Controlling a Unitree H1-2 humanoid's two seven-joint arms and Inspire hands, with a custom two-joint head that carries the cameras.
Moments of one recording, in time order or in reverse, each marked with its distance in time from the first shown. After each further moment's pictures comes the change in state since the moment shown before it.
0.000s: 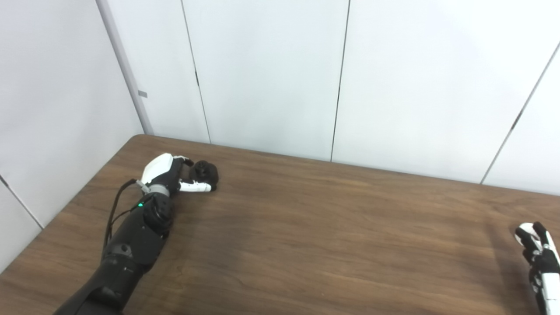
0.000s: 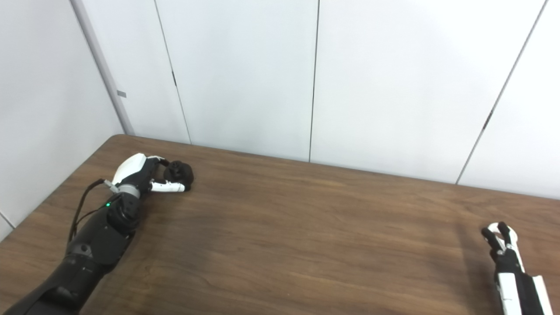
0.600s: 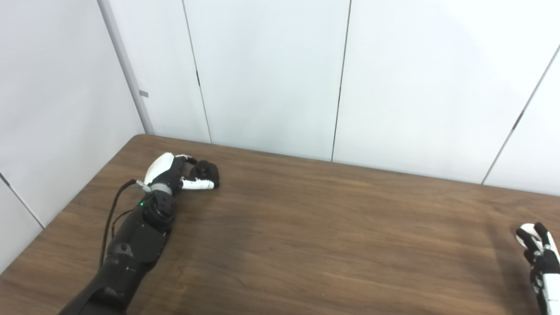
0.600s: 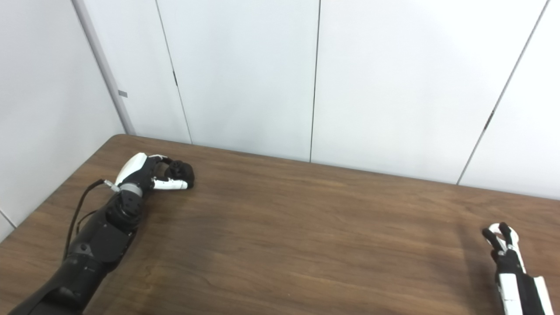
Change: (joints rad) left arm -0.001 -0.016 0.024 -0.031 -0.069 0.025 -0.016; right arm 0.003 0.000 -0.003 -0.002 -0.001 0.001 0.000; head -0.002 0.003
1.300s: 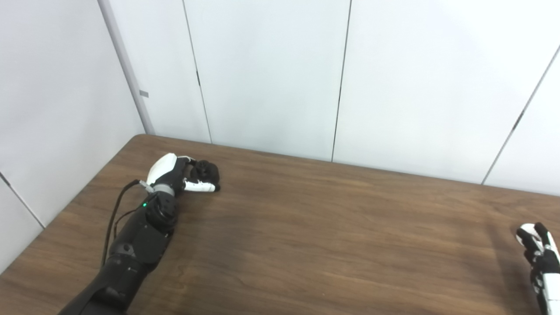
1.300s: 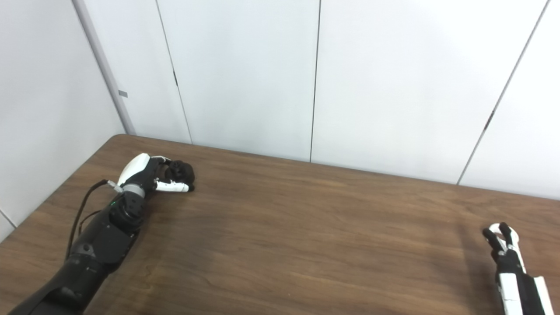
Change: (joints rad) left arm -0.004 0.001 -0.030 0.009 0.007 -0.003 0.016; right arm 0.000 0.000 0.000 0.001 -0.001 0.000 0.000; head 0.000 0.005
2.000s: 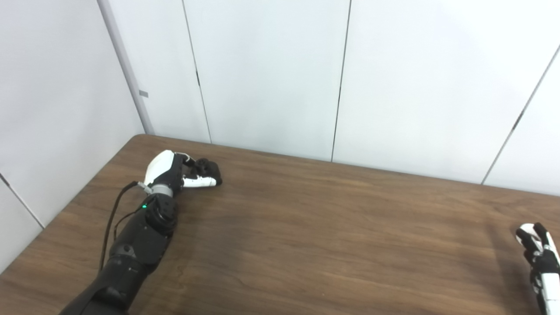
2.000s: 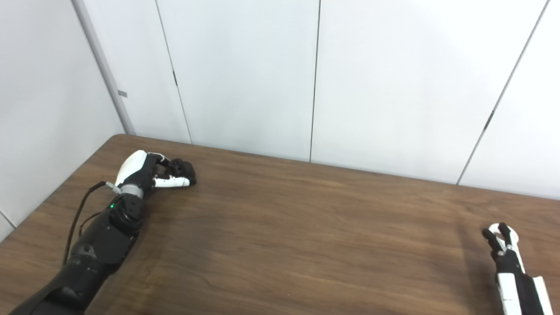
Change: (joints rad) left arm 0.000 -0.005 0.008 0.042 -0.002 -0.075 0.086; right arm 0.000 0.001 0.000 -0.003 -0.013 0.004 -0.003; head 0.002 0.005
